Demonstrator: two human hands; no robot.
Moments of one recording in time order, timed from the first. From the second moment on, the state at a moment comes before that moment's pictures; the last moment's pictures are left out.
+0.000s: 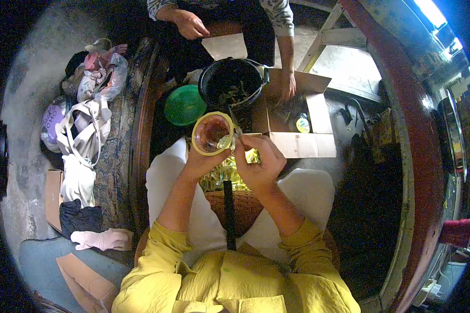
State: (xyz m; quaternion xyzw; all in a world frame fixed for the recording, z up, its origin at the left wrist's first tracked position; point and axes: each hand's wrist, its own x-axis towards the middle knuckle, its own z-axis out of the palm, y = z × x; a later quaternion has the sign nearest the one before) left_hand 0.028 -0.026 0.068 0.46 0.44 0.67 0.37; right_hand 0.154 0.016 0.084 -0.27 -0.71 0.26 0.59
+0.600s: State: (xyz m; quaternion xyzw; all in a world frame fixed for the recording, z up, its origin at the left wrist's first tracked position) left_hand 0.031 -0.025 0.060 0.50 0.50 0.64 0.31; right_hand 0.153 0.015 0.084 -0.29 -0.72 0.22 0.59
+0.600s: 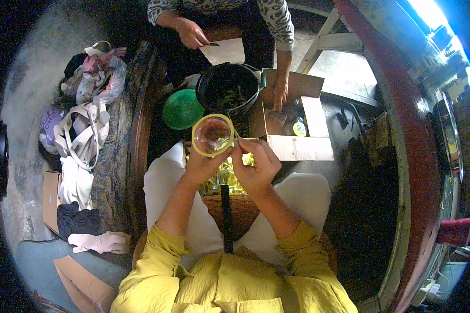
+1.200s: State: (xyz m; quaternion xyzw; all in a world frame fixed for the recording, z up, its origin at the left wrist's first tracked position) left_hand 0.037 -0.023 0.053 0.51 0.44 0.64 0.36; right_hand 0.158 0.026 0.082 -0.30 -0.70 0.25 0.60
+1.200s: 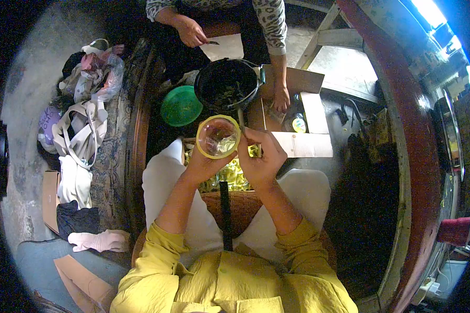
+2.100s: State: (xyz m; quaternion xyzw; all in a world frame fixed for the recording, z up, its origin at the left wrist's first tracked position) left_hand 0.033 -0.024 0.056 0.50 0.44 0.64 0.37; right_hand 0.161 0.031 0.079 -0.28 -0.71 0.27 0.58
